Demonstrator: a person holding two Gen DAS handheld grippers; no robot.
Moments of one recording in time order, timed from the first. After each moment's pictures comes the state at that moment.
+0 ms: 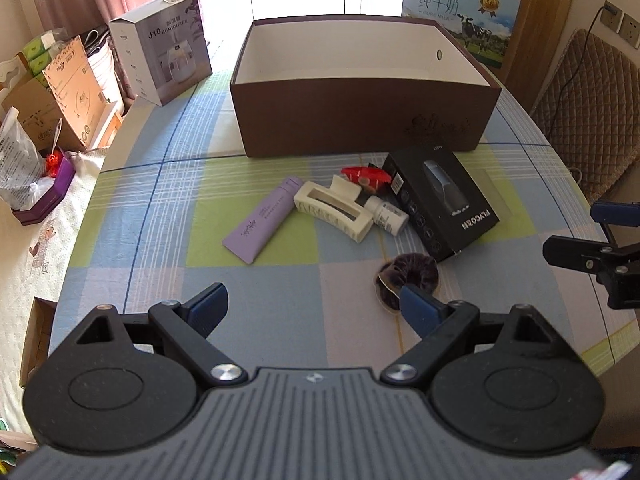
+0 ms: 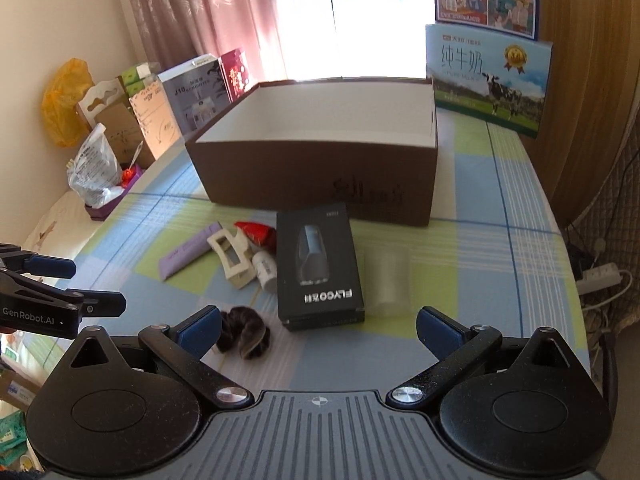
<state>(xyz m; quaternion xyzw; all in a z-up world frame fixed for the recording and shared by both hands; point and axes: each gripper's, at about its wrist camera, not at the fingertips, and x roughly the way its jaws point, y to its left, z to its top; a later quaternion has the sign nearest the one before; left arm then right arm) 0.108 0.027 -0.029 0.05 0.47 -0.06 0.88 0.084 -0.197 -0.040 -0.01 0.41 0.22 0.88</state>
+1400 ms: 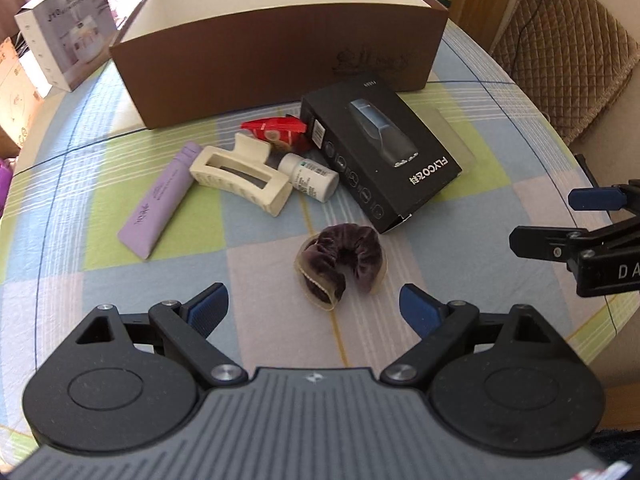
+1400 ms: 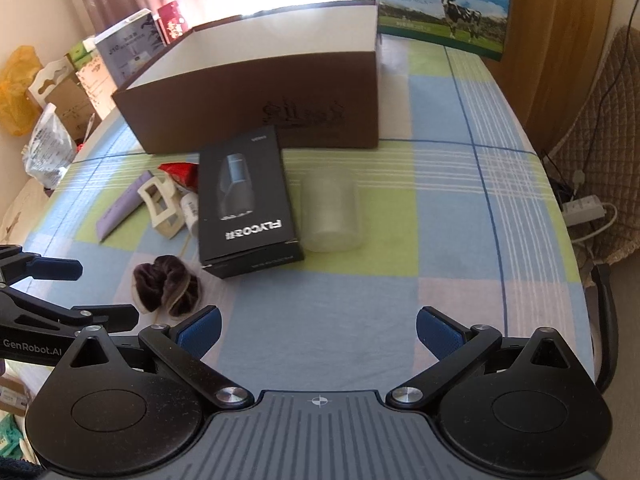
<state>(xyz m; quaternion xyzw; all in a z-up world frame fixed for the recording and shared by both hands) 0.138 -0.029 -0.094 0.08 0.51 -0.14 0.84 0.106 -0.227 -0.092 0.00 0.49 0.16 0.86</state>
